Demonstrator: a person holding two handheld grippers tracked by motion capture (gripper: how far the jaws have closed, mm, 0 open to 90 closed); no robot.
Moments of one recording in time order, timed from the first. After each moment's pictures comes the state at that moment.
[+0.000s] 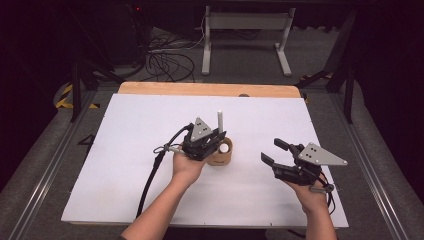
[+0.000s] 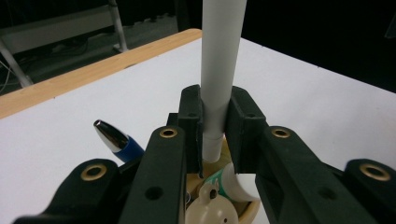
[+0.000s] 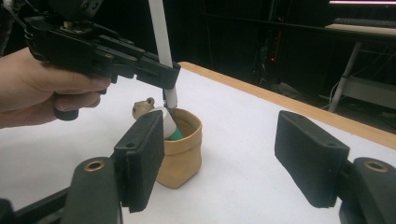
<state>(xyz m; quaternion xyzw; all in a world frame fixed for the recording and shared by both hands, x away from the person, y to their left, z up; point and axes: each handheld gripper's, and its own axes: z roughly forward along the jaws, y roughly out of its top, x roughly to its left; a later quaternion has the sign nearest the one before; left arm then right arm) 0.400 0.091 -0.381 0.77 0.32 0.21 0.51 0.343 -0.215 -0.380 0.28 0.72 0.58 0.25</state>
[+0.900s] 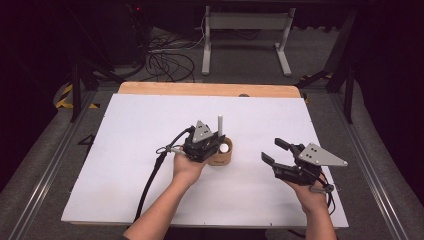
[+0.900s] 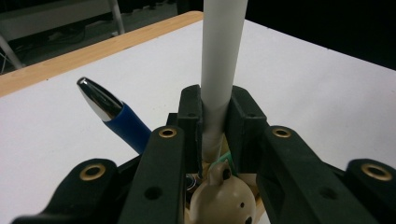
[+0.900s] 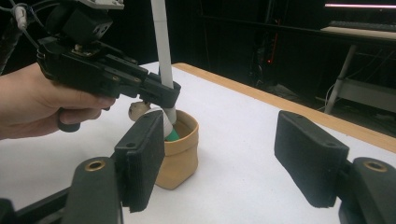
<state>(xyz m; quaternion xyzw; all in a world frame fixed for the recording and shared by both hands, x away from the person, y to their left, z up) 0.406 0.090 -0.400 0.78 0.33 0.21 0.50 0.343 -0.216 -0.380 0.28 0.72 0.58 0.26</state>
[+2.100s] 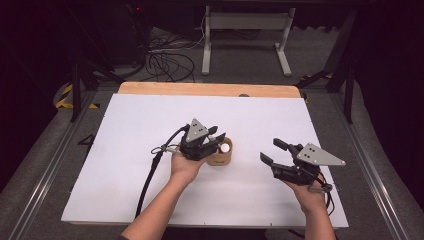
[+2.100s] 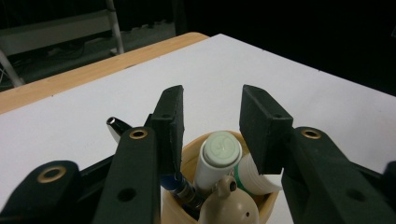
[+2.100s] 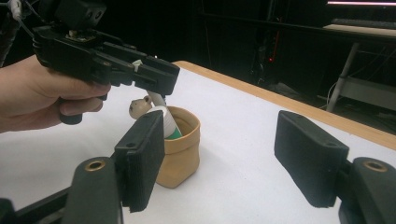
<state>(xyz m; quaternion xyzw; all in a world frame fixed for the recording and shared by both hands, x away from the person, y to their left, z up) 0.406 0.100 -0.392 0.76 0.32 0.21 0.53 0.345 -0.214 -0.383 0.28 0.73 0.58 0.25</state>
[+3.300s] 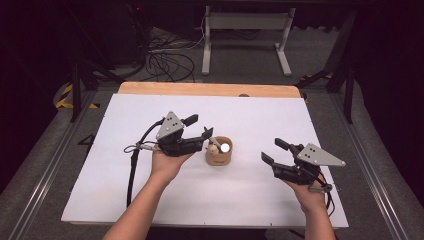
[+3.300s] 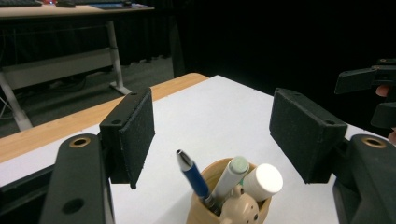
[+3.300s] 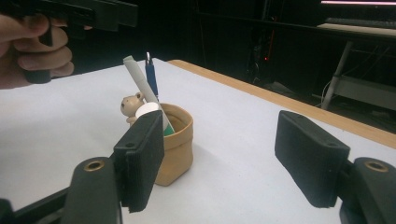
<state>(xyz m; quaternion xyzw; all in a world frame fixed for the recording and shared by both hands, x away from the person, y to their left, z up) 0.389 0.153 -0.356 0.72 0.30 0.22 0.59 0.347 -0.217 -0.387 0.28 0.72 0.57 0.26</state>
